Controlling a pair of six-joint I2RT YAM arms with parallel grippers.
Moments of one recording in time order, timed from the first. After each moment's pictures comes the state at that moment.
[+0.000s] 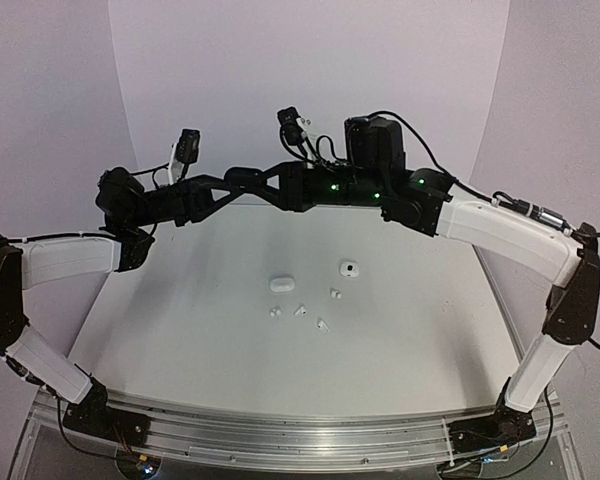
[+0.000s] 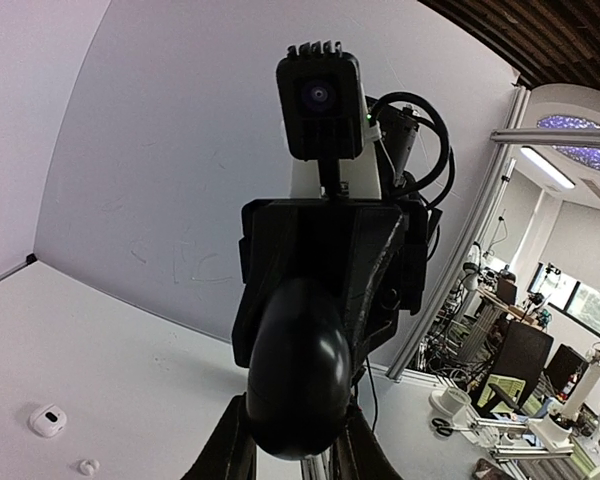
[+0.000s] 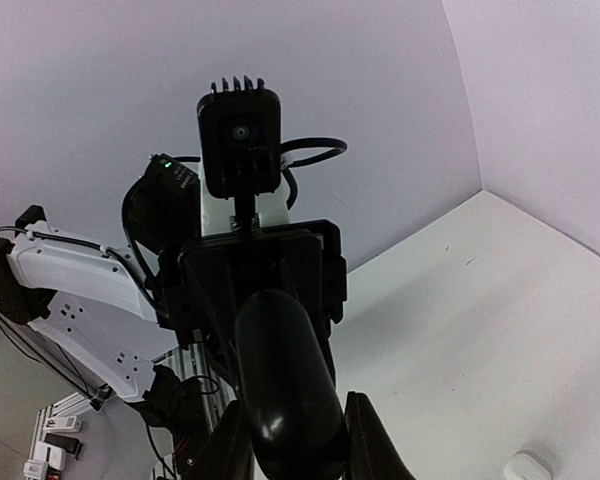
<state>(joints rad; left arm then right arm) -0.47 1.47 0.93 1.09 1.10 -0.86 0.95 1.74 1.71 -0.13 -0.34 0.35</state>
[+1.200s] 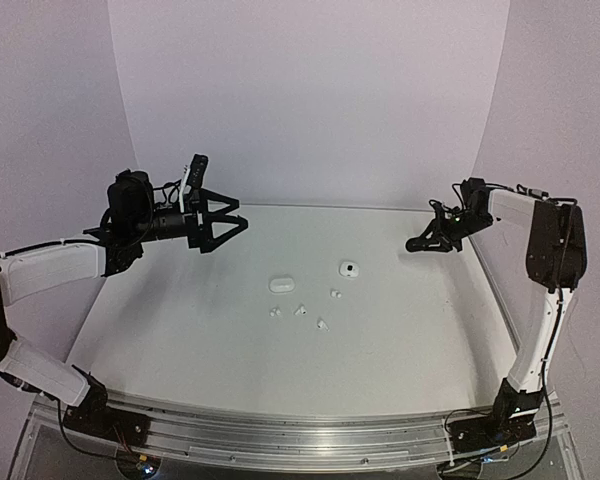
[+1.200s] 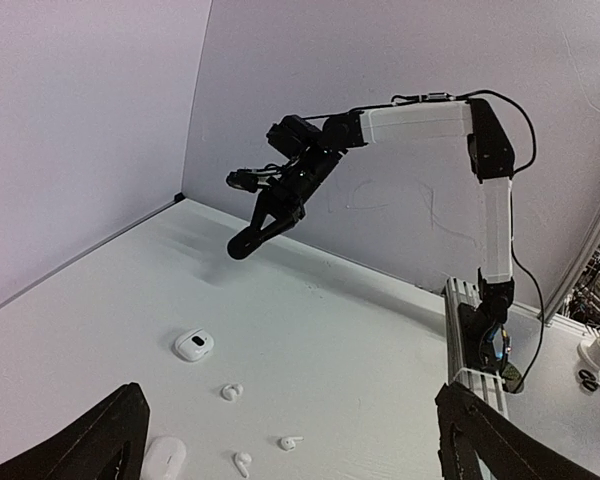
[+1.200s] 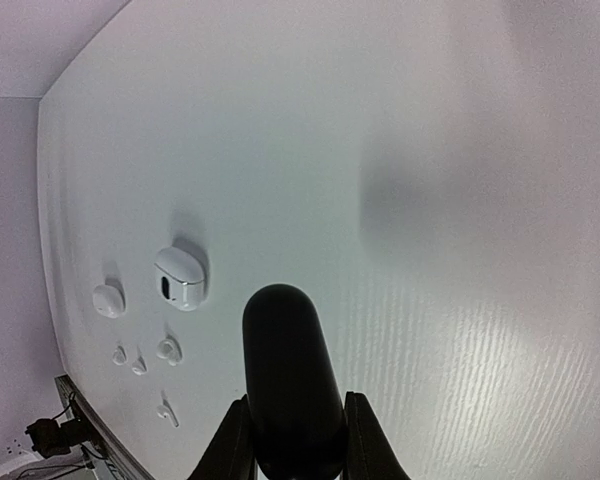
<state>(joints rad) -0.47 1.34 0.90 0.42 0.84 -0.19 -0.02 2.04 1.63 -0.75 -0.63 0.21</state>
